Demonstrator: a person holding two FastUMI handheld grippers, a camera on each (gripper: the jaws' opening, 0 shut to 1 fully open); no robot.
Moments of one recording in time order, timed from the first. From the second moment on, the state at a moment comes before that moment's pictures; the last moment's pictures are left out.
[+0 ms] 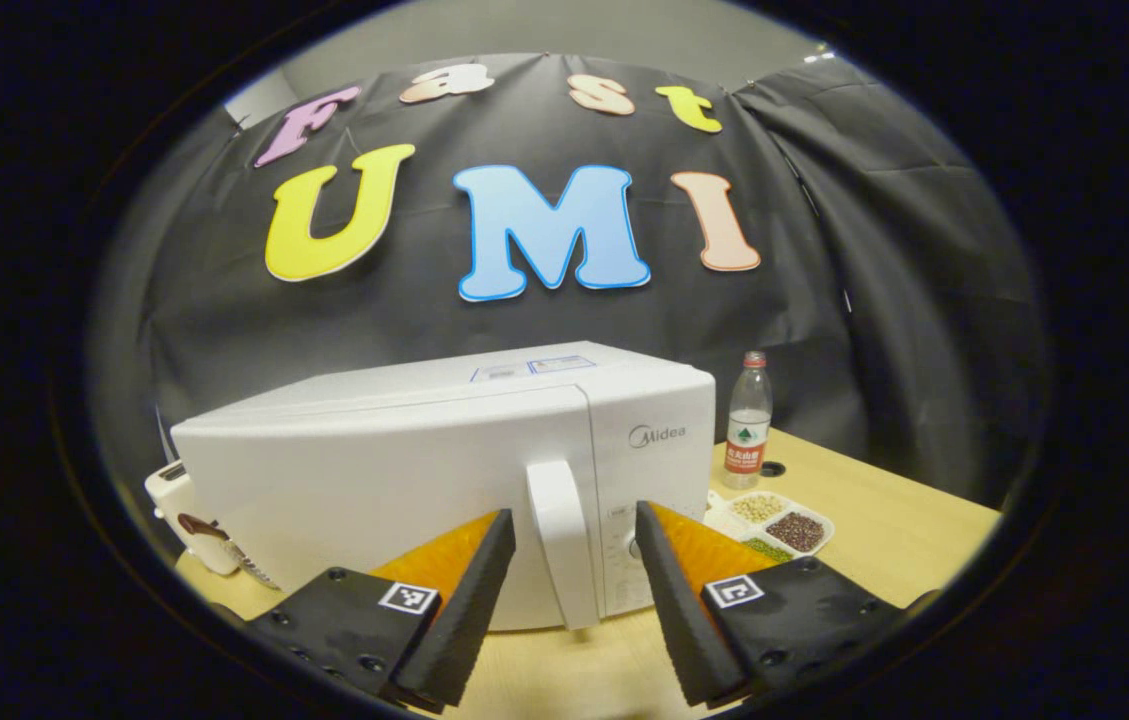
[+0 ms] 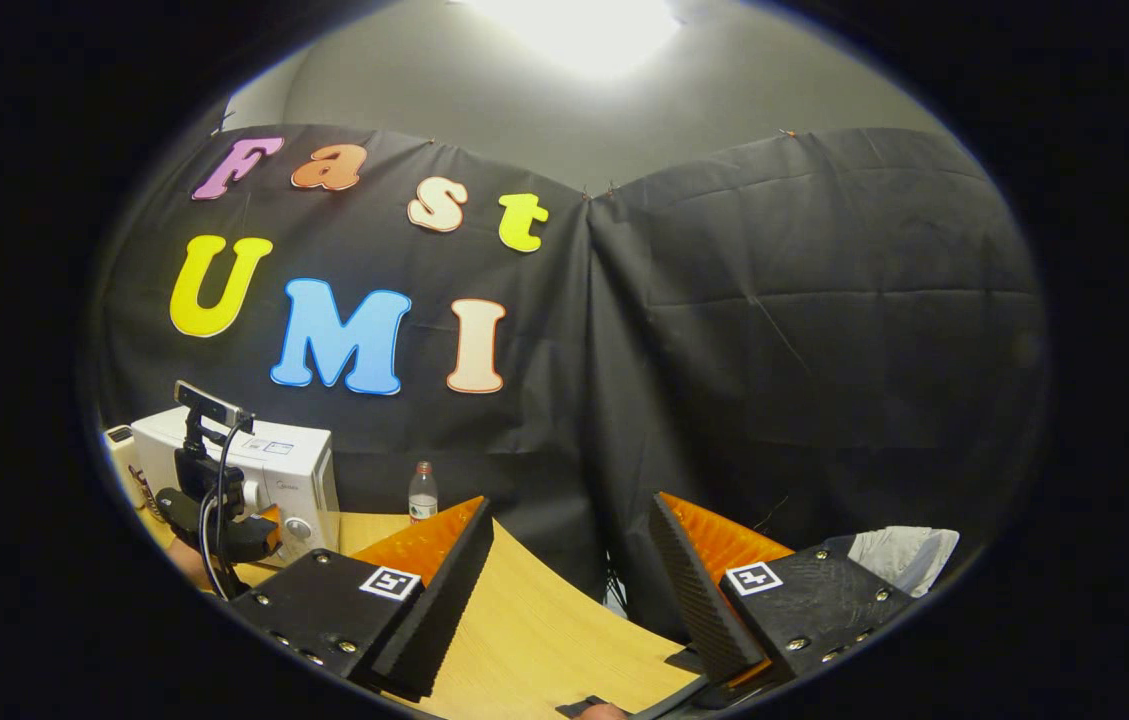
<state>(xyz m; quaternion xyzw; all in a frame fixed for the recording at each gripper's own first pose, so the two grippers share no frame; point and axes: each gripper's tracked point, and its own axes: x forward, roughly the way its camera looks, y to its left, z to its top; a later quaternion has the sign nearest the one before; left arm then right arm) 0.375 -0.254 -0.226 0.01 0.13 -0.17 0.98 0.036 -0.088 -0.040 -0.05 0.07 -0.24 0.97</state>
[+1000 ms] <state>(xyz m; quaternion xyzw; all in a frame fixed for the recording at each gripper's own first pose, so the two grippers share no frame) 0.342 -0.244 -0.230 0.00 0.15 -0.17 0.97 0.029 -0.087 -0.036 -0.06 0.06 -0.21 0.97</state>
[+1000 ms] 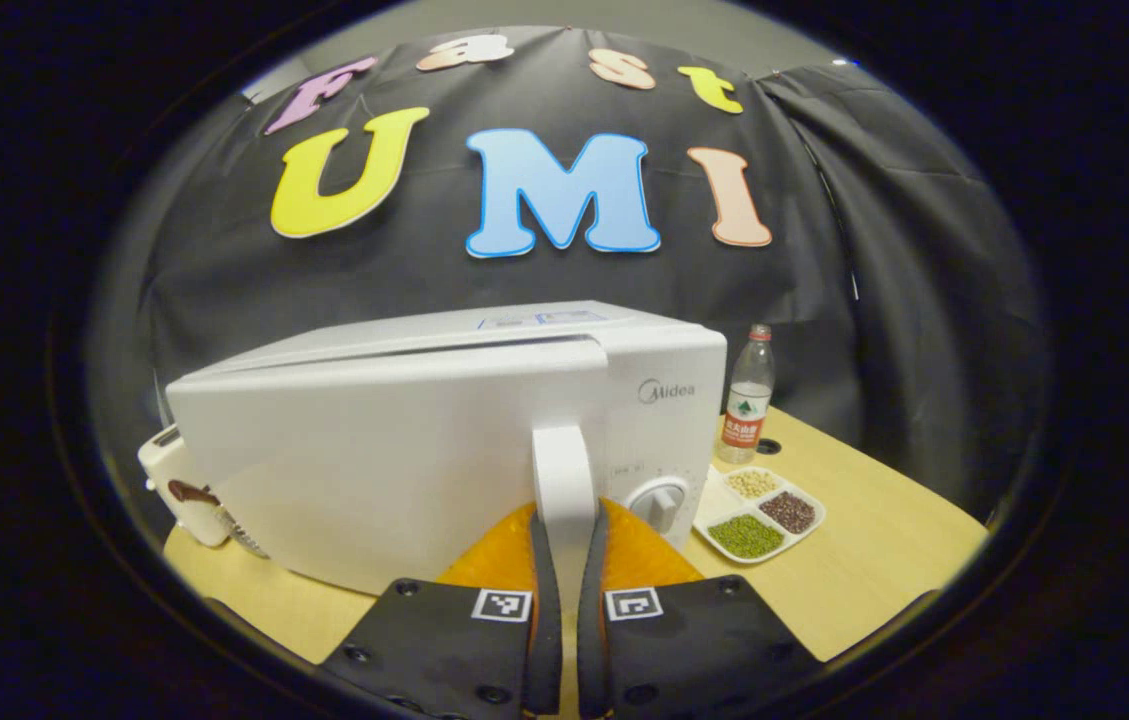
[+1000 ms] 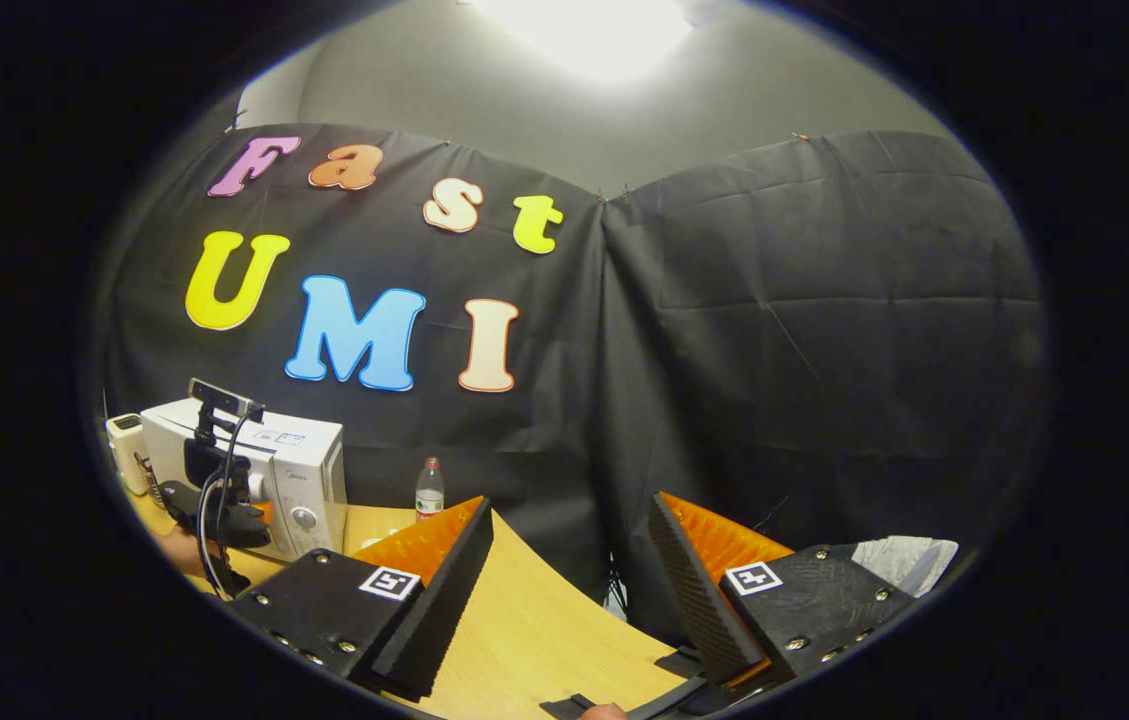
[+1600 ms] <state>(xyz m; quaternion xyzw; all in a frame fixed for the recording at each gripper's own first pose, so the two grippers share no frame) 0.250 -0.185 -0.227 0.00 0.17 -0.14 0.98 0.035 -0.050 -0.020 -0.03 0.02 -0.06 1.00</state>
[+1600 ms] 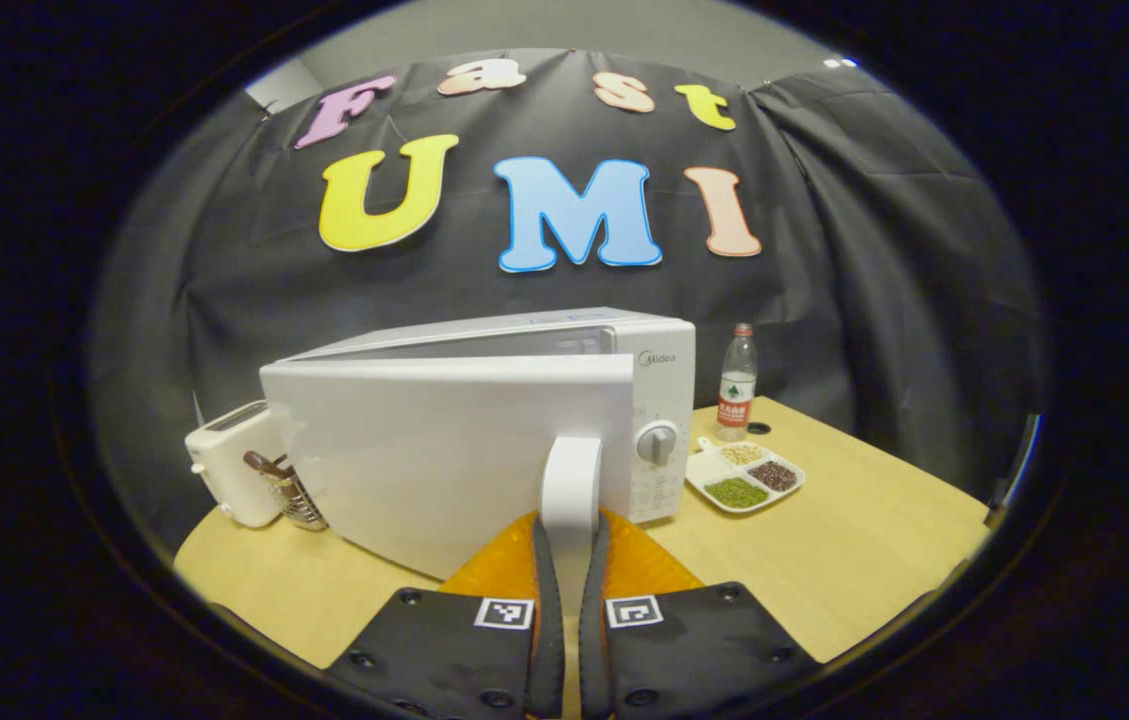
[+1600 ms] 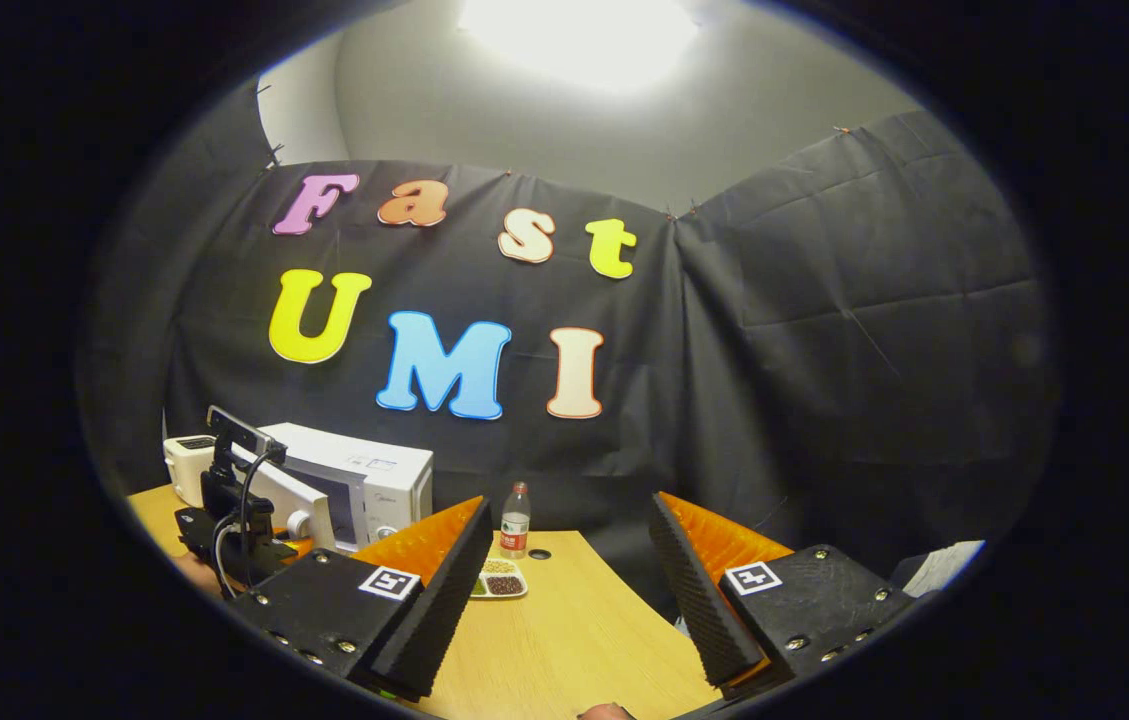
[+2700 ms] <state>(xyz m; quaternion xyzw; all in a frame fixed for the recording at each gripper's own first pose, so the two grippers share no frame) 0.150 -0.042 -0.231 0.00 0.19 -0.05 0.98 0.008 0.013 -0.024 0.01 0.02 0.06 1.00</state>
